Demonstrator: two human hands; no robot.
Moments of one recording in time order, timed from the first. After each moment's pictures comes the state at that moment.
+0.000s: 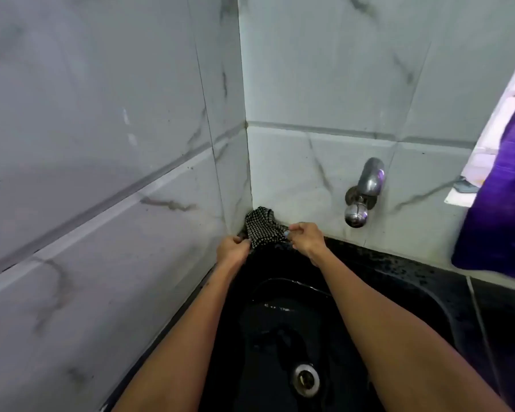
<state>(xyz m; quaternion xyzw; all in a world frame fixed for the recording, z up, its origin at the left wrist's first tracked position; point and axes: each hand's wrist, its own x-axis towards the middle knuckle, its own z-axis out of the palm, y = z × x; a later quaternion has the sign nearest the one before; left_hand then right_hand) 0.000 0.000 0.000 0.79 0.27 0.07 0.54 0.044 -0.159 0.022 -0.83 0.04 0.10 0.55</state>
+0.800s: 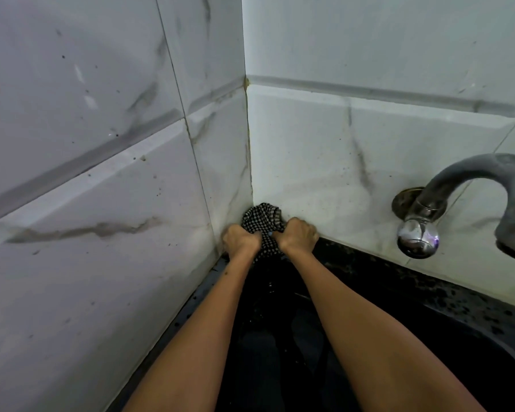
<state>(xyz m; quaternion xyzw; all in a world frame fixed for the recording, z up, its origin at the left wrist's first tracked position) 0.133 0.001 -0.049 0.80 0.38 0.04 0.47 0.168 -0.091 -0.055 -0.96 0.07 0.05 0.25</state>
